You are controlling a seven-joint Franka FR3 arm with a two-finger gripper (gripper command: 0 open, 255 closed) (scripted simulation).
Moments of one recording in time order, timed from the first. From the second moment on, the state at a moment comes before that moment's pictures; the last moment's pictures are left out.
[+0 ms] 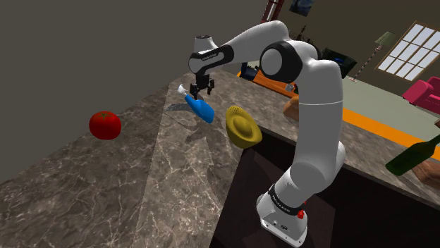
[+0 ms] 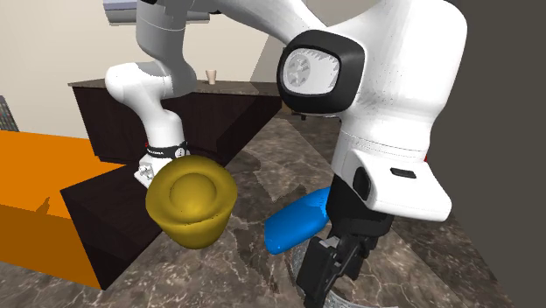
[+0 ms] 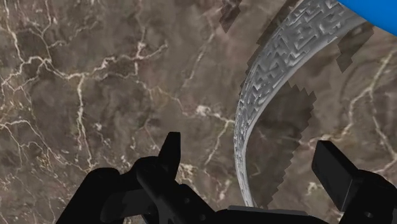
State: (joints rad) arm -0.17 0.59 -0.11 -1.61 -0.17 2.15 0.08
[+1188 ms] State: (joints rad) arm -0.17 0.57 -0.11 -1.61 -0.17 2.13 0.08
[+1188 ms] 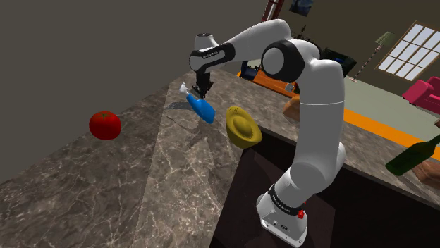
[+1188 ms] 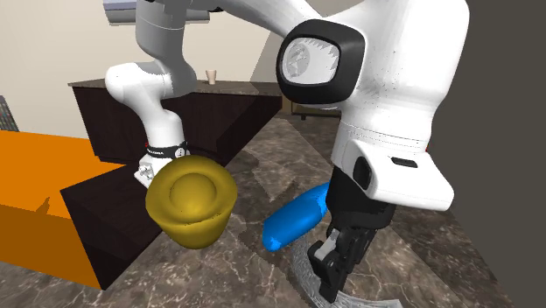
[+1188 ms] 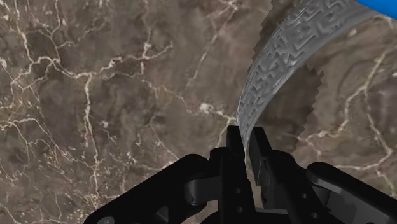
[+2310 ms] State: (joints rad) arm -0.17 0.48 -0.12 -1.52 -0.16 1.96 0.05
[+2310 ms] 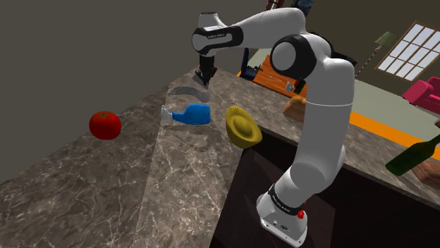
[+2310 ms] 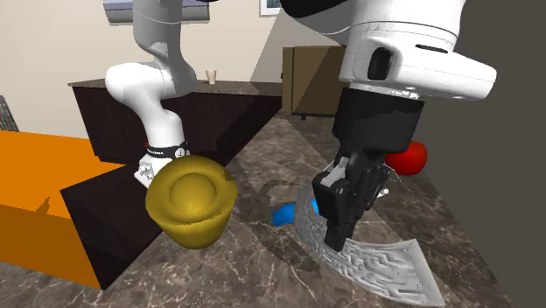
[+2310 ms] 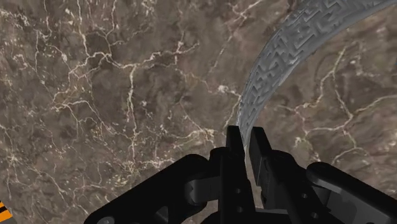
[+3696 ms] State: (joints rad) arm -0.19 0.17 -0.14 -1.78 -0.20 1.91 0.00
